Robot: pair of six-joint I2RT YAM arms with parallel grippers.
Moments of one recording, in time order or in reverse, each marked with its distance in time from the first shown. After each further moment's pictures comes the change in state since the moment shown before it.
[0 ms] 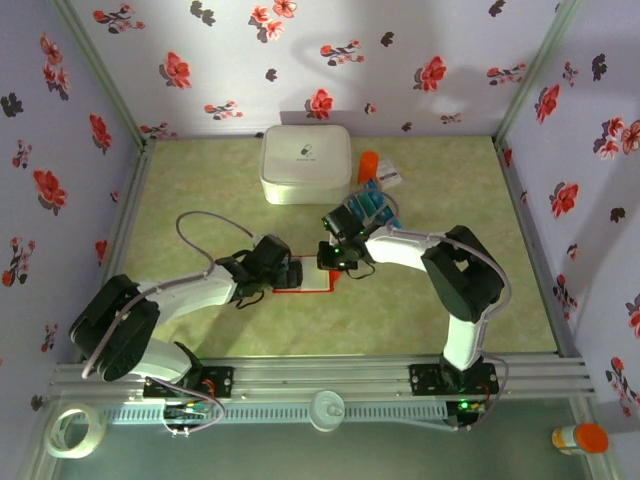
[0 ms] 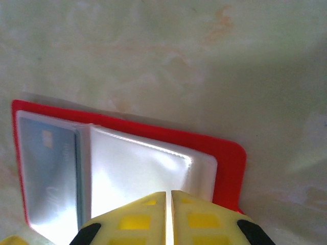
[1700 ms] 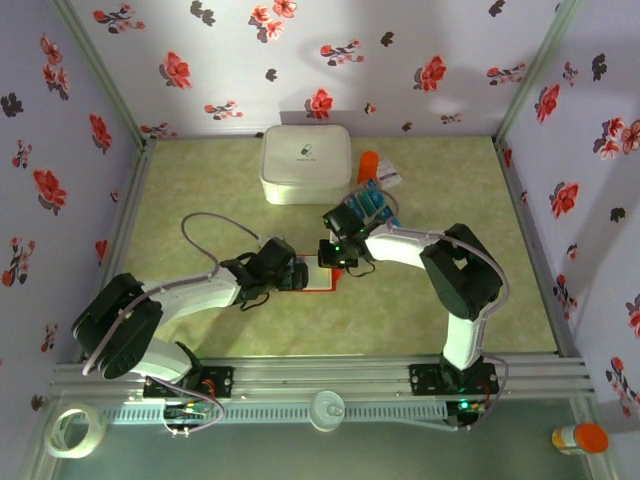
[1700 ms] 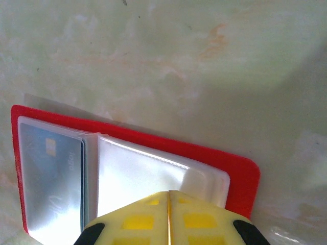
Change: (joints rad) left arm -0.042 0.011 0.000 0.034 0.000 -0.026; right arm -0.015 0.005 0.013 -0.004 0.000 -0.019
